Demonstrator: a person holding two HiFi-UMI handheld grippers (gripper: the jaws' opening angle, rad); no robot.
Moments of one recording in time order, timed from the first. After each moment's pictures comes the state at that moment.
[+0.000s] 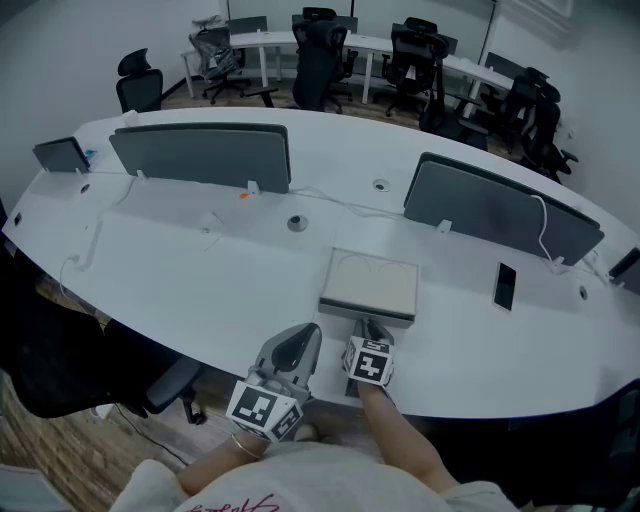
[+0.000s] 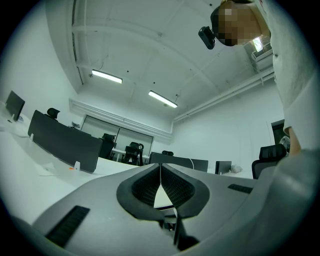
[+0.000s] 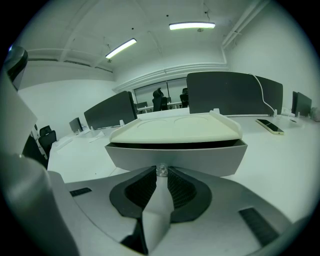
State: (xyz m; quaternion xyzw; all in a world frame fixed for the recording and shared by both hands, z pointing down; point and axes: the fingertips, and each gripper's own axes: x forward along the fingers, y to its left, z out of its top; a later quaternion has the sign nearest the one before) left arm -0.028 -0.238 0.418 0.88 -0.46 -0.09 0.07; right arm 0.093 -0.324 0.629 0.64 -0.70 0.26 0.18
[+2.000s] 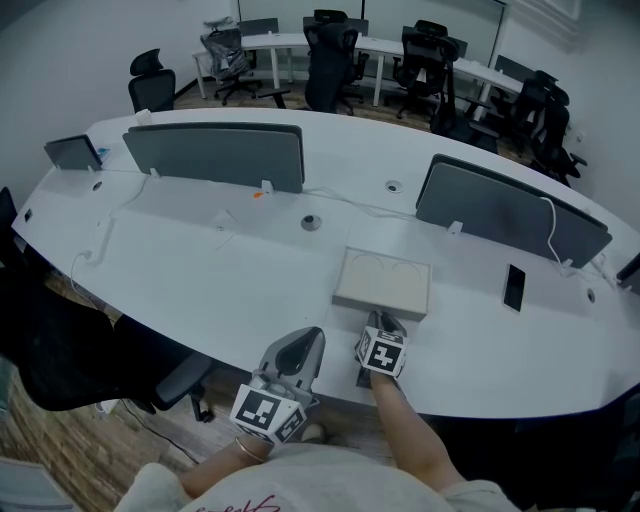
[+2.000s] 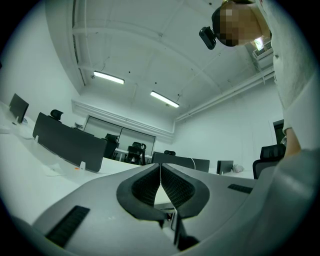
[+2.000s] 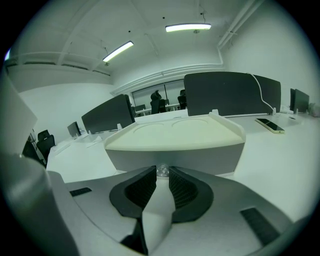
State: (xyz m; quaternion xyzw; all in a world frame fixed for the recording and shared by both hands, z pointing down) left arm -0.044 -0.223 0.421 0.88 -0.47 -0.09 0.07; right arm 0.098 -0.339 0.626 0.64 -0.70 0.26 0.16
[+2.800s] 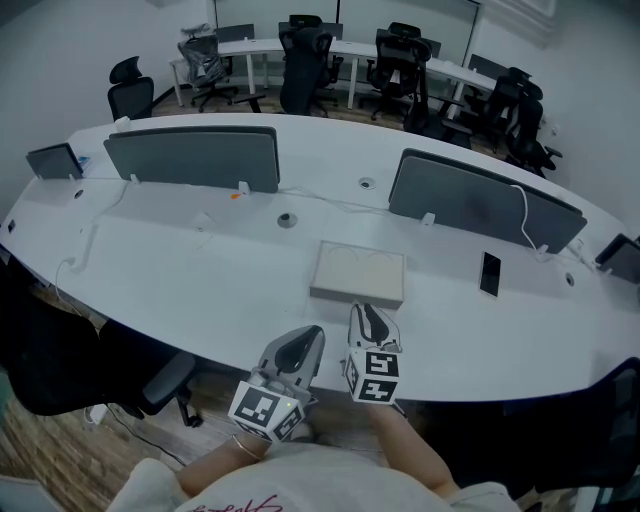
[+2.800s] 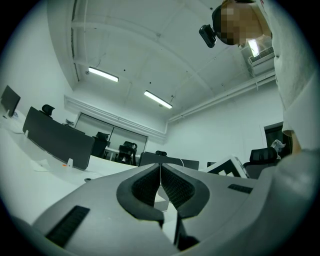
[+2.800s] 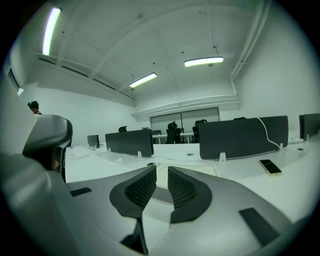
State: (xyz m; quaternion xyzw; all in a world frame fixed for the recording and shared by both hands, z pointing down) left arm -0.006 -0.200 0.413 0.90 -0.43 -0.09 0.08; right arm 0.081 -0.276 0.489 0.61 -0.78 0.10 0.08
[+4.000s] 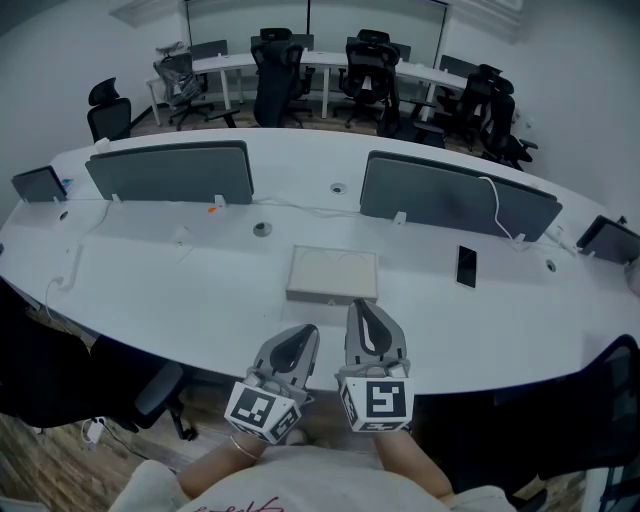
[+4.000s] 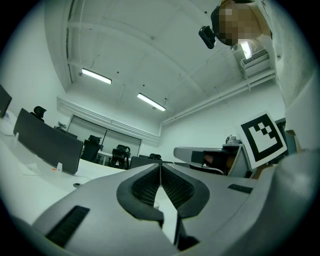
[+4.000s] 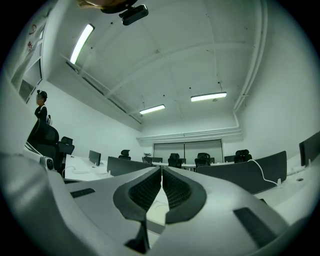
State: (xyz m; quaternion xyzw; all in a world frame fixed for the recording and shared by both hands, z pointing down) left arm 0.029 -0.188 0.393 0.91 -0.40 -0.10 0.05; right arm 0.097 -0.213 0.359 0.61 -0.79 -0.05 -0.02
